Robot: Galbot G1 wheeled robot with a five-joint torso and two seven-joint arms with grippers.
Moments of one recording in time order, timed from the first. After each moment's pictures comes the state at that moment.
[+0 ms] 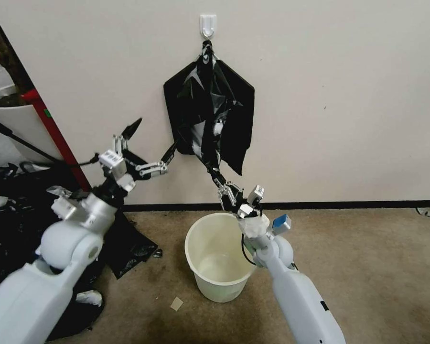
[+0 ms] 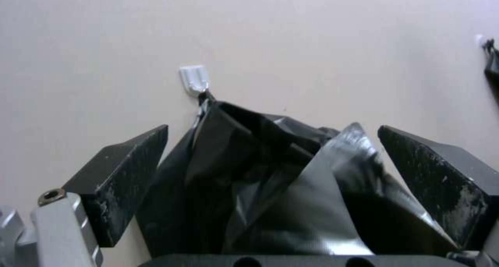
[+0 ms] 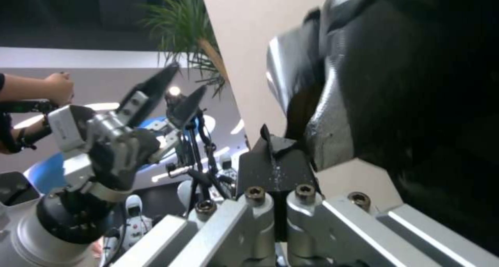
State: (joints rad) left arm 1.03 -0.83 -0.39 -2.03 -0.53 -0.28 0.22; right arm -0.96 1.48 0.22 1.52 0.84 0.30 -0.86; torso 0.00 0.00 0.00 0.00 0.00
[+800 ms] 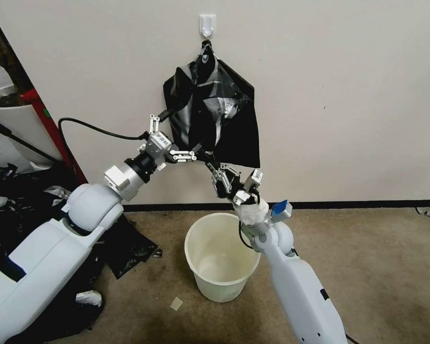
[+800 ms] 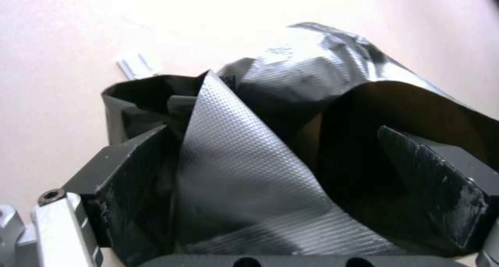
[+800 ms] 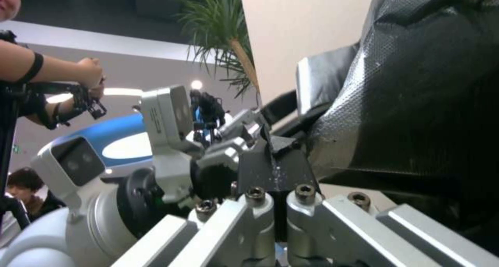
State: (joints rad) left arm 0.76 -0.76 -0.15 -1.98 -0.30 -0.10 0.15; right arm -0.94 1.49 0.20 1.61 0.75 0.30 -0.84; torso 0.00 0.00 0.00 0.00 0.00
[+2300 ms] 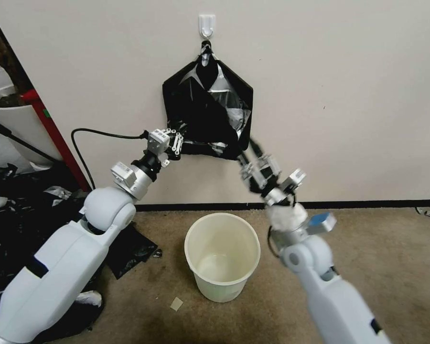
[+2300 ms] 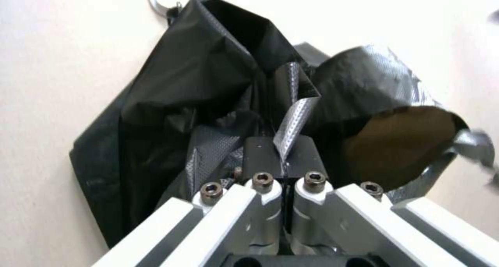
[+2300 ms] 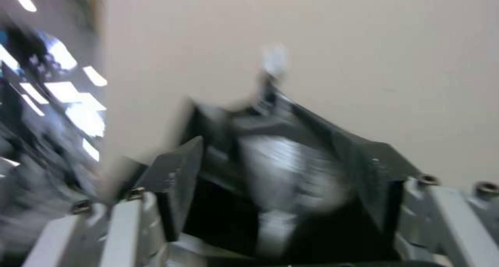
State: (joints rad) left arm 0.78 -0.91 -0.13 -1.87 -0.44 -0.10 0.10; right arm -0.97 1.17 0.23 1.94 0.48 0.20 -0.11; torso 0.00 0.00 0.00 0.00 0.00
